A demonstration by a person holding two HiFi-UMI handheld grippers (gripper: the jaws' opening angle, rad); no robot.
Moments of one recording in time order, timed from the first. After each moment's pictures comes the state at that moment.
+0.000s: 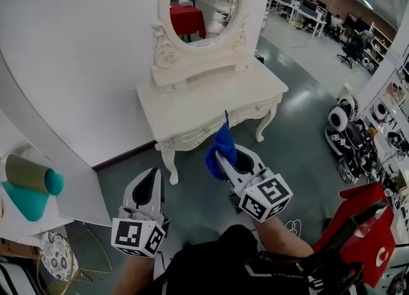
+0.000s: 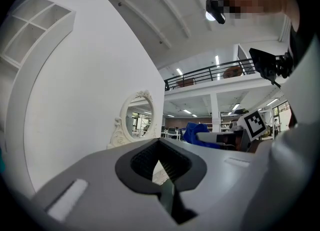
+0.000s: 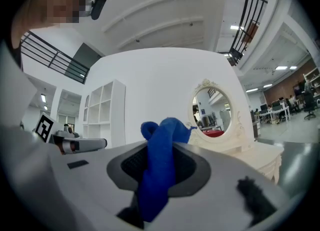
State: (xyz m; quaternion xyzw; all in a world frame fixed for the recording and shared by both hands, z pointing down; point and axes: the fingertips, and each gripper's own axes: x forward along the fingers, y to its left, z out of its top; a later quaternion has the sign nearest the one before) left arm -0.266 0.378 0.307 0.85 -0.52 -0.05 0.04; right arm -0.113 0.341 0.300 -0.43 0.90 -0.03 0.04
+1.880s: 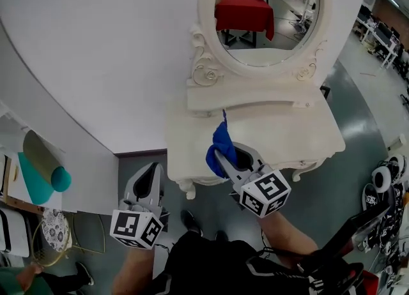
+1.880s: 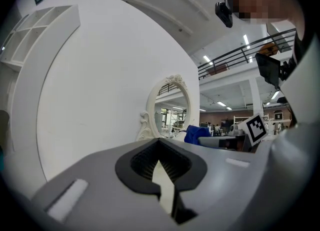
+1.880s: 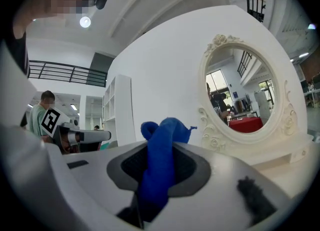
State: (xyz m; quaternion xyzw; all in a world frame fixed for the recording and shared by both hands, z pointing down) left arm -0.279 0.106 0.332 0.75 -0.66 -0.02 0.06; right arm -0.146 0.023 0.345 -0.24 0.97 -0.07 0.00
